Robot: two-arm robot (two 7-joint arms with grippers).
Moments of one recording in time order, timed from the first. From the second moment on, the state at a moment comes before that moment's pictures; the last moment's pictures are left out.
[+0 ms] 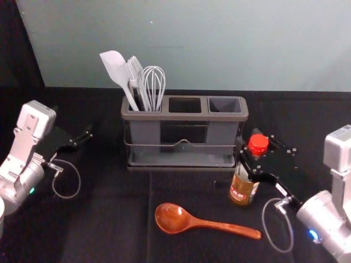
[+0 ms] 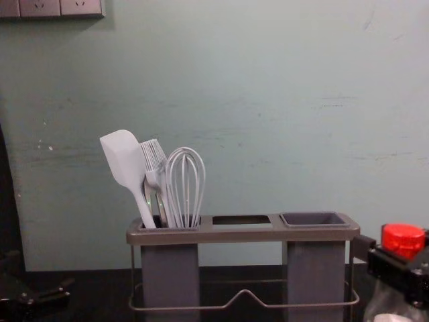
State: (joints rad) left arm -0.20 0.60 0.45 -1.41 -0.25 -0.12 0.03; right arm -0.18 0.35 -0.20 -1.88 0.20 -0.02 0.23
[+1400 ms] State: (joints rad) left arm -0.20 0.60 0.45 -1.41 -0.25 -0.12 0.03; right arm 0.07 0.53 -0.12 -1.60 0.42 -0.03 0.48
